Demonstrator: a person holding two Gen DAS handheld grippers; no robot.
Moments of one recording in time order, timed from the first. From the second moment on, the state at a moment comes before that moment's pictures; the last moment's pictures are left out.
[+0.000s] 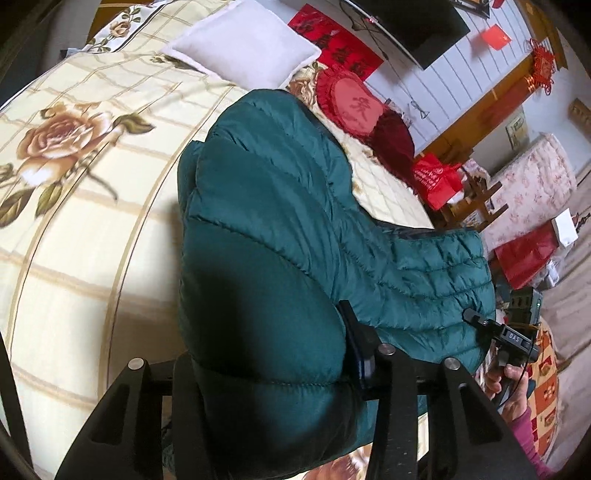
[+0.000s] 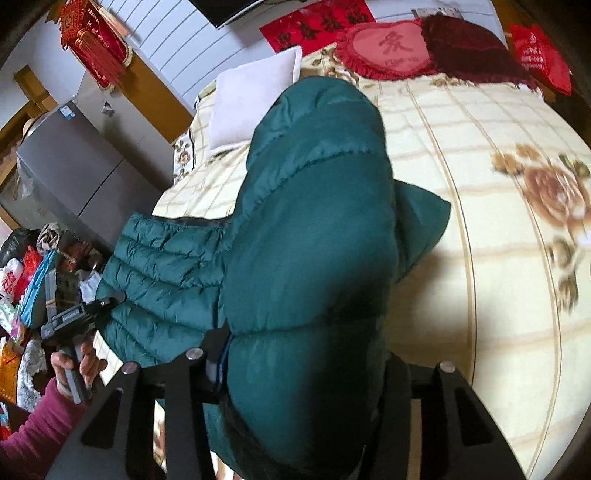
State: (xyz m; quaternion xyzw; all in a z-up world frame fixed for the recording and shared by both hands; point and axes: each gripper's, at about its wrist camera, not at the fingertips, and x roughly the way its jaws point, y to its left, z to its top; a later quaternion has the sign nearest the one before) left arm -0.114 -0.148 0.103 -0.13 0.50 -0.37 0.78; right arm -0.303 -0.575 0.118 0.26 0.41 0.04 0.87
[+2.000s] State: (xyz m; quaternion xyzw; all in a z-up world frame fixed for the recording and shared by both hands) left arm -0.285 -0.206 0.110 0.07 0.35 -0.19 0.91; right arm -0.383 -0.402 0.118 0.12 0.37 -0.15 0.91
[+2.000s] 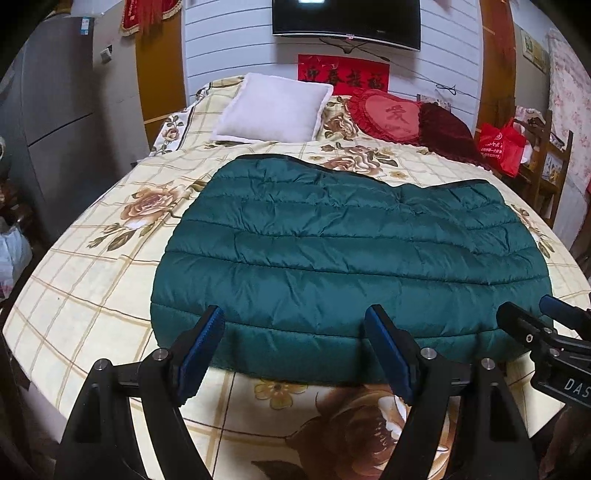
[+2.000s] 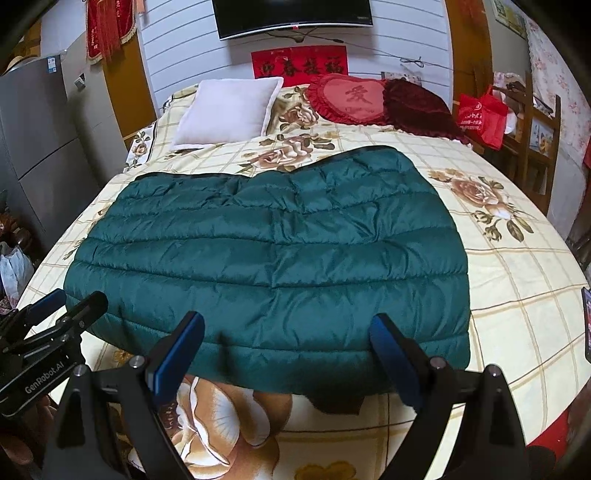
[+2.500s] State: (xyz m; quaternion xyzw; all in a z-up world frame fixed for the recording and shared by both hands) left arm -0.289 -0.199 0.114 0.07 0.34 -0.17 0.92; right arm -0.385 -0.394 0.120 0.11 0.36 -0.14 0.91
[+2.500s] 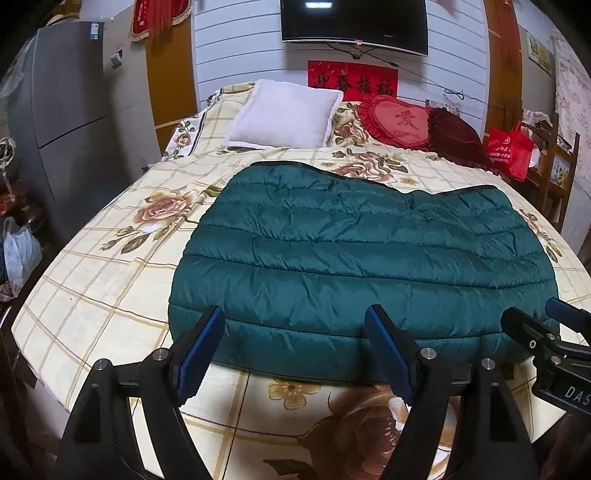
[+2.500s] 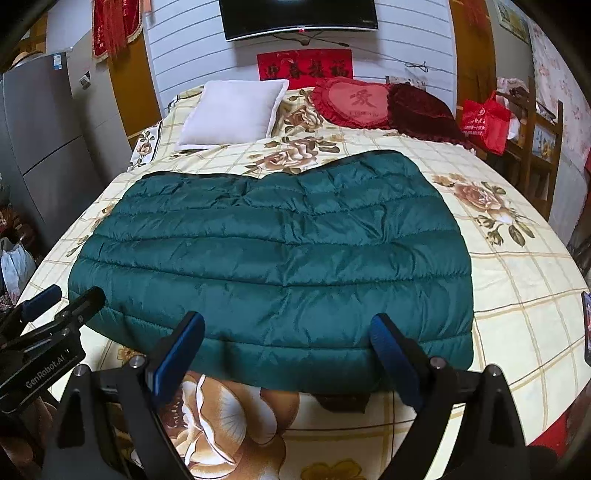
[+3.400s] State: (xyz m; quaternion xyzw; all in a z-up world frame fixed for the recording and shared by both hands) left arm -0.290 -0.200 0.112 0.07 0.34 -0.18 0.92; right arm -0.379 -0.391 0.117 0.11 0.37 -0.14 0.91
